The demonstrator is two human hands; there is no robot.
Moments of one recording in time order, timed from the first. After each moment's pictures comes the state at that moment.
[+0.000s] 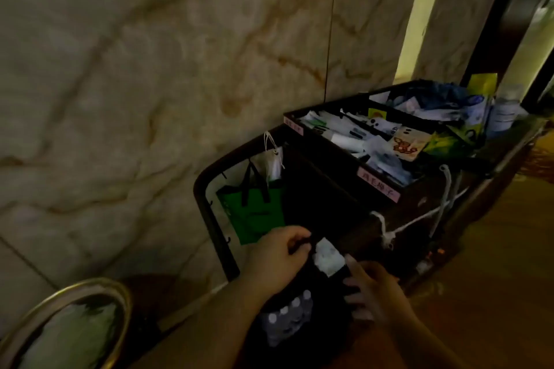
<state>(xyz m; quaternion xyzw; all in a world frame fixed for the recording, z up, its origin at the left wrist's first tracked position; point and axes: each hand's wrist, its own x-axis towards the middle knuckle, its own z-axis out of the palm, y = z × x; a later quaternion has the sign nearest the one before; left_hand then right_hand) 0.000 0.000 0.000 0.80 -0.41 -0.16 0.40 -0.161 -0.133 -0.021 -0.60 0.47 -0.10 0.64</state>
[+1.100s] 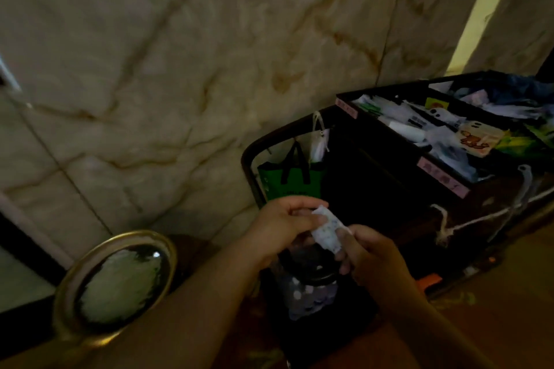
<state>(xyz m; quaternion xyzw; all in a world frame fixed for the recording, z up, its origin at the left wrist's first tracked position) 0.035 0.069 0.031 0.66 -0.23 -0.35 0.62 -0.108 -0.058 0.008 -0.77 0.25 -0.17 0.56</state>
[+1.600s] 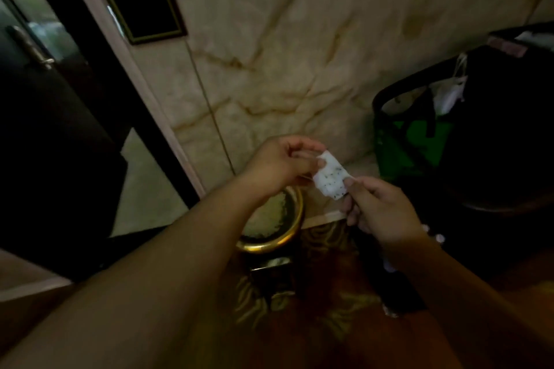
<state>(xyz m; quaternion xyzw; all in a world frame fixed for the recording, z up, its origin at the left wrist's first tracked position) 0.088 0.383 0.064 0.74 -0.21 -0.22 0.60 -0.029 0.229 0.005 -0.72 0.14 -0.13 0.66</state>
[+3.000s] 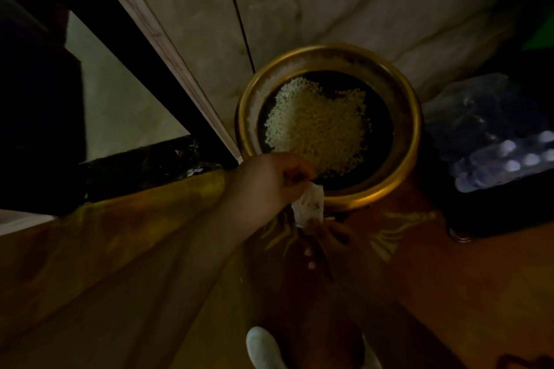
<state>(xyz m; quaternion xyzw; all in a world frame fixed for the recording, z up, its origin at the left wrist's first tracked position) 0.253 0.574 -0.284 0.88 -0.29 -0.21 0.32 0.107 0.465 -0.325 -0.62 0.33 0.09 0.70</state>
